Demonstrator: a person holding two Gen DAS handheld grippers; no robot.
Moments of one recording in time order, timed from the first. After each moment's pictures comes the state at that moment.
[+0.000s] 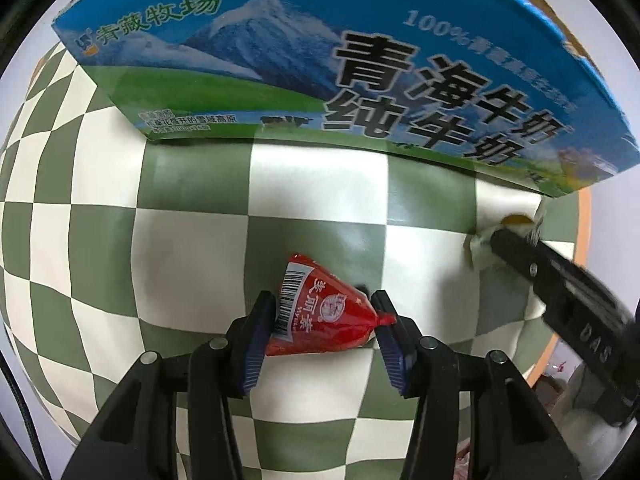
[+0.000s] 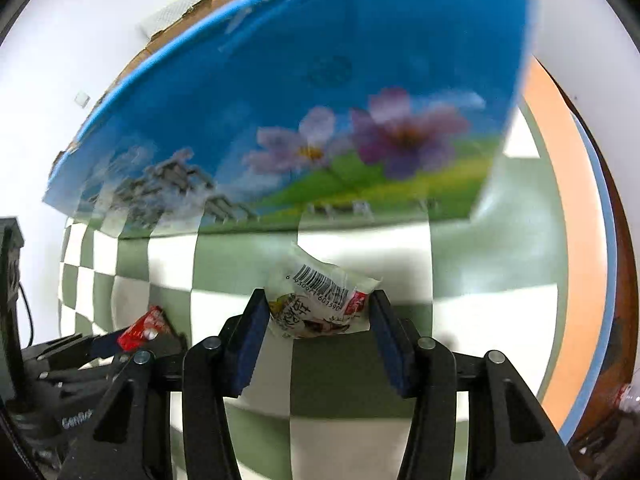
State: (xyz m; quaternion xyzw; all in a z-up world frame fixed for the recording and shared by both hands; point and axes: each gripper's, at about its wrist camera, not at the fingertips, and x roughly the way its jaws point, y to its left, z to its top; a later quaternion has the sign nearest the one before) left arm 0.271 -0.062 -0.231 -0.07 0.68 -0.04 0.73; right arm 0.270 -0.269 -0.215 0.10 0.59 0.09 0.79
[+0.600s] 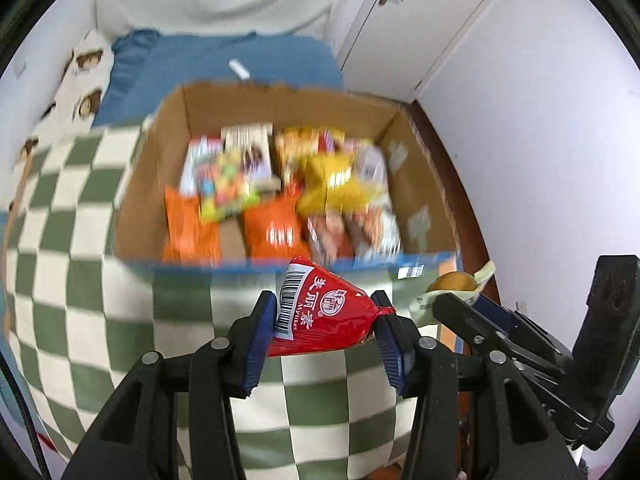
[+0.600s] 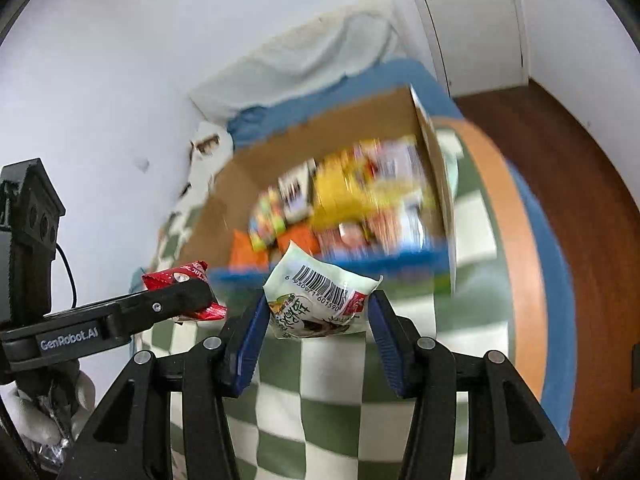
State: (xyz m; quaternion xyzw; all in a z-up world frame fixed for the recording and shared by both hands) left arm 0.302 -0.091 -0.044 -0.09 0.56 -0.14 0.81; right arm 0.256 -0.285 -0.064 0.17 0.48 0.14 0.85
